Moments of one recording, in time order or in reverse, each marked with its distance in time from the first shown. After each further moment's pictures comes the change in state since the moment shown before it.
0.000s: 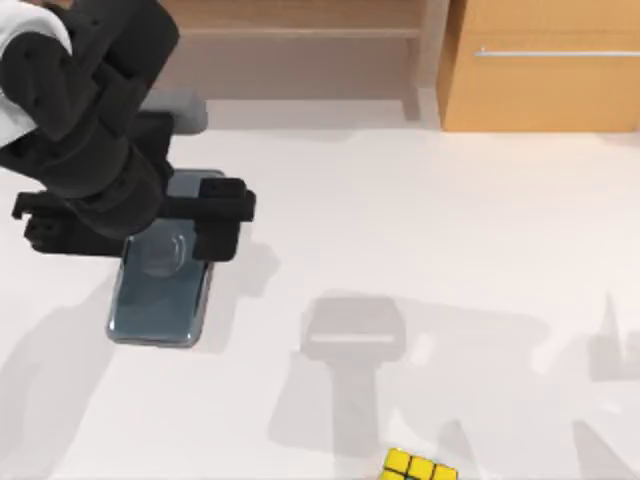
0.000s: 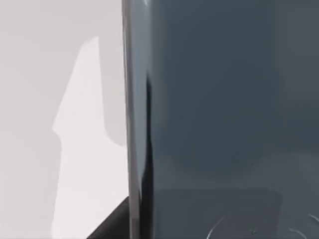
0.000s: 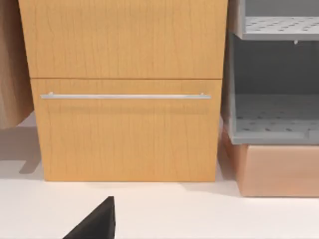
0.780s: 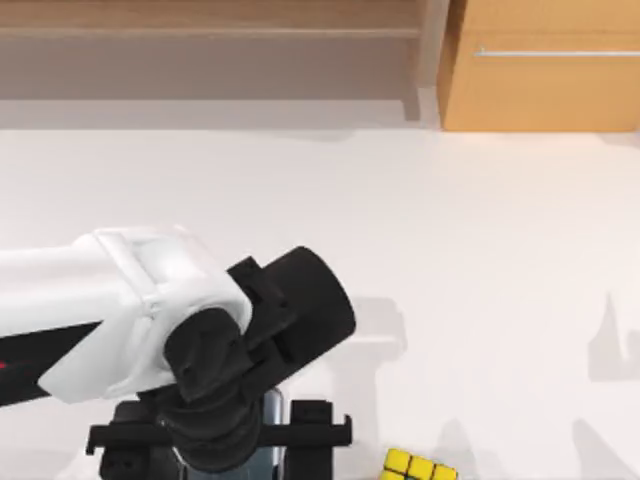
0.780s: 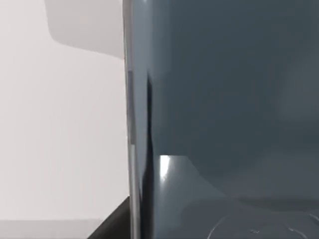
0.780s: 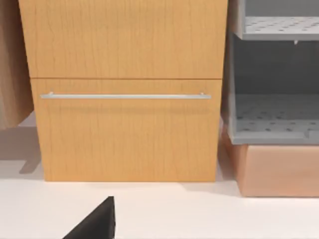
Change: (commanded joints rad) left arm -0.497 -0.017 -0.302 0.017 -0.067 -0.629; right arm 0.000 0.000 0.000 0.000 0.000 0.000
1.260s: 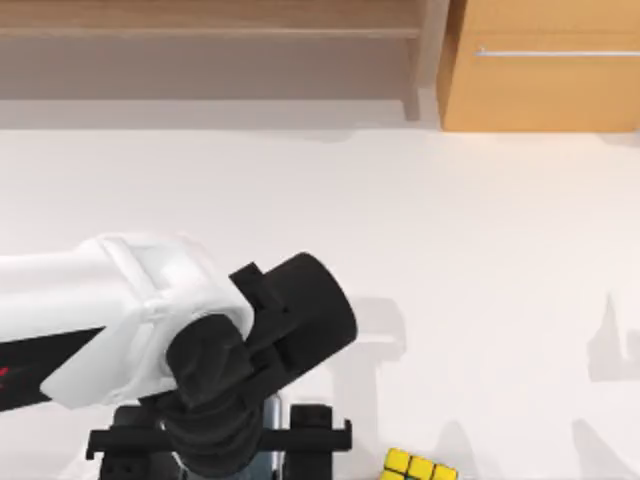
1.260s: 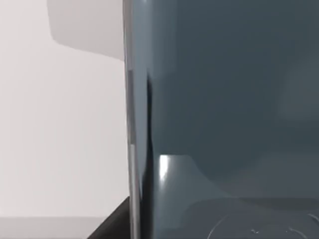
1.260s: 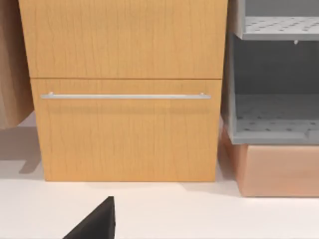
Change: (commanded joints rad) left arm -0.004 -0.001 -0.003 0.000 -0.001 -0.009; right arm 0.000 0.000 0.000 0.000 0.000 0.000
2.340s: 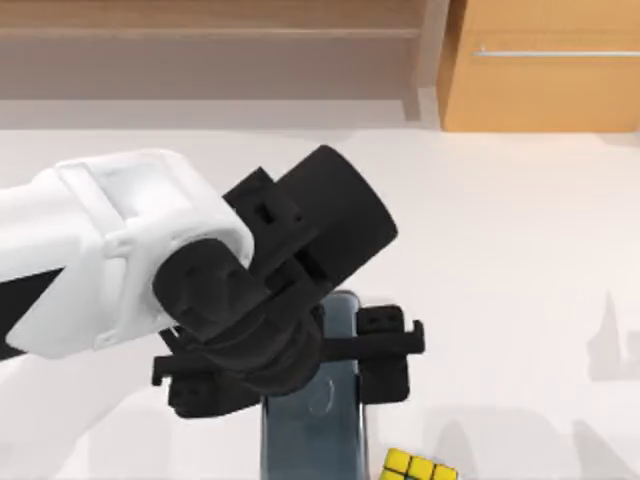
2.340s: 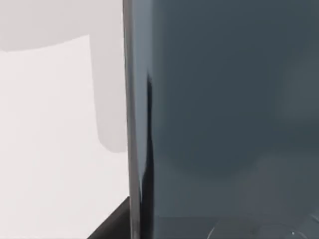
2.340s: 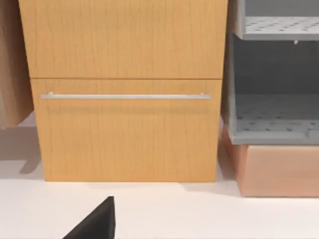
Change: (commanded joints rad) left arm -0.002 -0.036 0.188 0.086 0.007 0.006; right arm 0.000 0.000 0.000 0.000 0.000 0.000
